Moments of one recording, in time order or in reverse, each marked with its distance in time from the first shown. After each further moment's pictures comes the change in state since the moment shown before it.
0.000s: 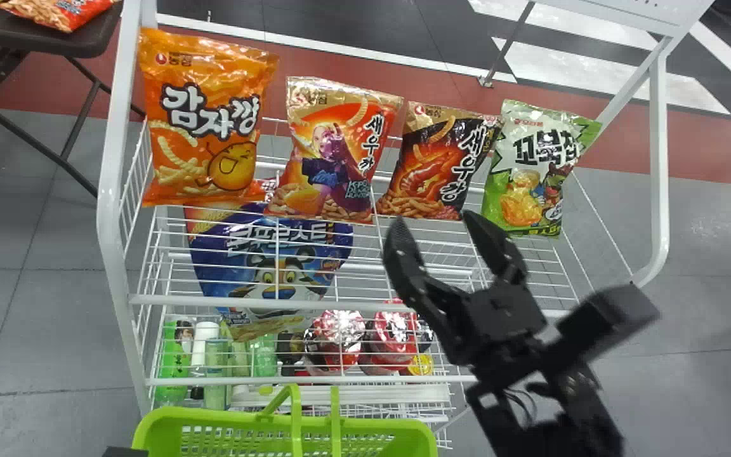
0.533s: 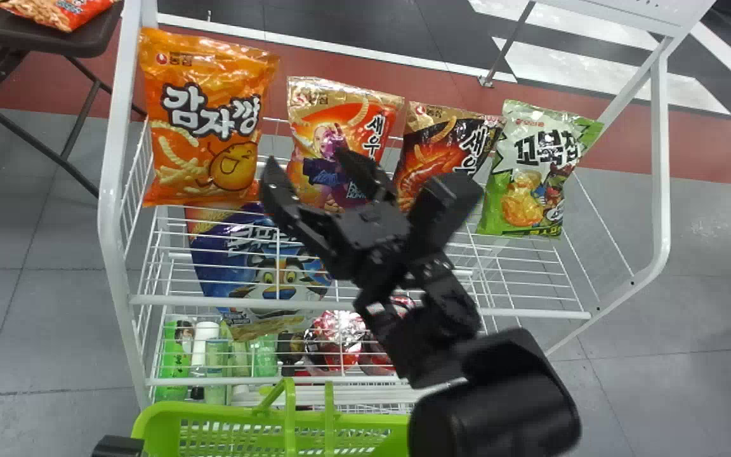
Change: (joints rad) left arm -0.040 0.011 0.013 0.036 0.029 0.005 -0.011; right arm -0.413 0.003 0.217 0.246 0.050 0.208 0.005
